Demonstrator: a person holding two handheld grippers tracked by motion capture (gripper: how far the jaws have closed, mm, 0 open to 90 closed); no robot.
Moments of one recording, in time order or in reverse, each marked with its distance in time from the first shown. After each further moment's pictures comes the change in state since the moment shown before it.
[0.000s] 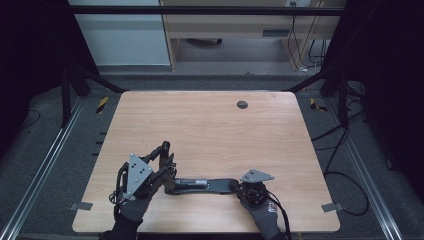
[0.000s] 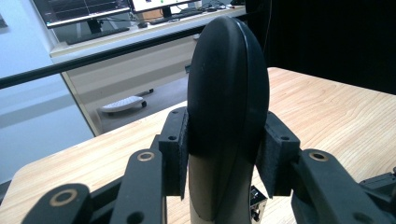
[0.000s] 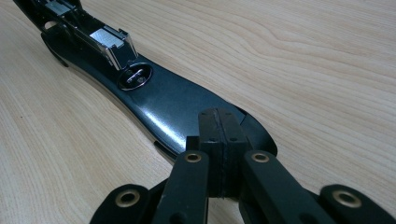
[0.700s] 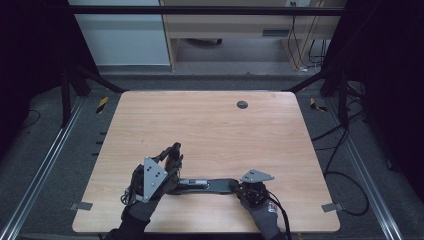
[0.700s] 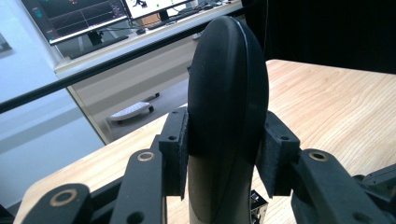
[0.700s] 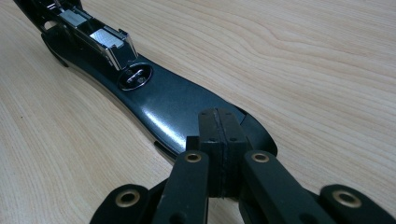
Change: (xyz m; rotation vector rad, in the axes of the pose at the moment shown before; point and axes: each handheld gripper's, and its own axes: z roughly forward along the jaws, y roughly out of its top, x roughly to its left) left arm -0.024 0.004 0.011 0.013 0.015 0.124; right arm 0.000 0.000 0.000 -0.001 0.000 0.003
